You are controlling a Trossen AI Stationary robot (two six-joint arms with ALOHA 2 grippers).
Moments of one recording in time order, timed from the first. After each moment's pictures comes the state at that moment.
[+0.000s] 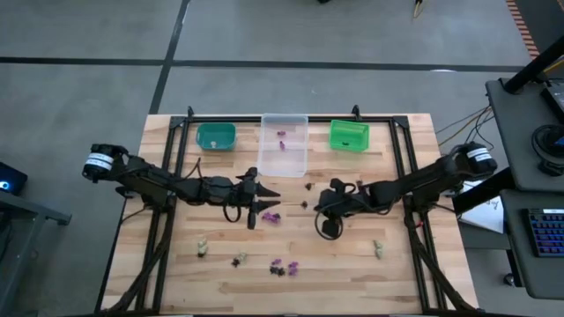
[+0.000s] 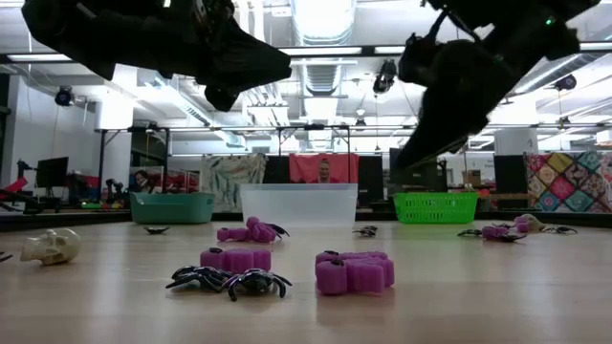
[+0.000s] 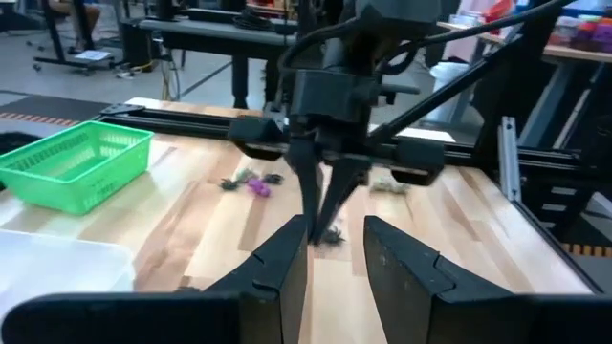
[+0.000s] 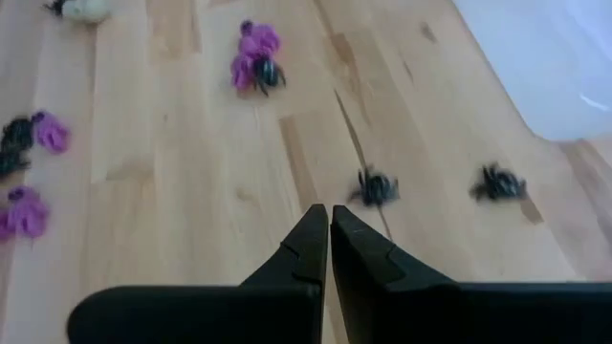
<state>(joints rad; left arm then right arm) -0.15 1.43 0.55 0.76 -0.16 -0.14 0.21 1.44 0.69 -0.06 0.23 0.38</state>
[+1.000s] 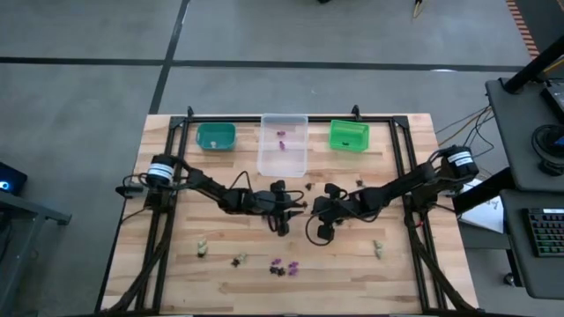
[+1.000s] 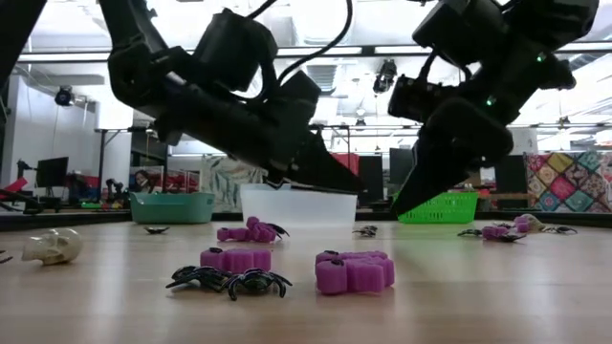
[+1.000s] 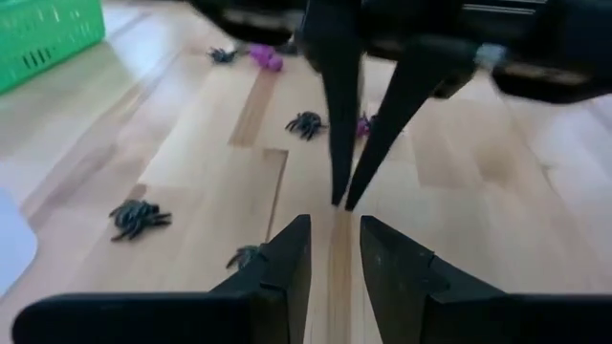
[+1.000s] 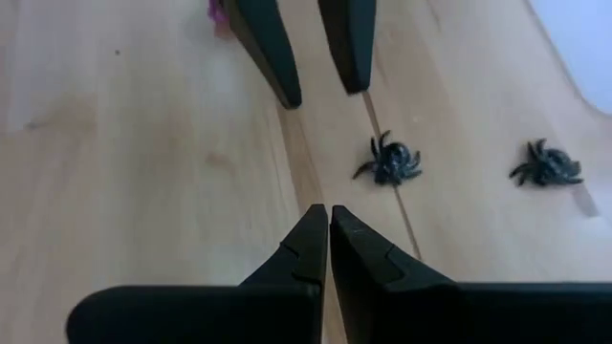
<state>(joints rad) -0.12 1.97 0.84 0.74 -0.18 -0.14 0.22 1.64 0.69 0.08 0.25 0.32</state>
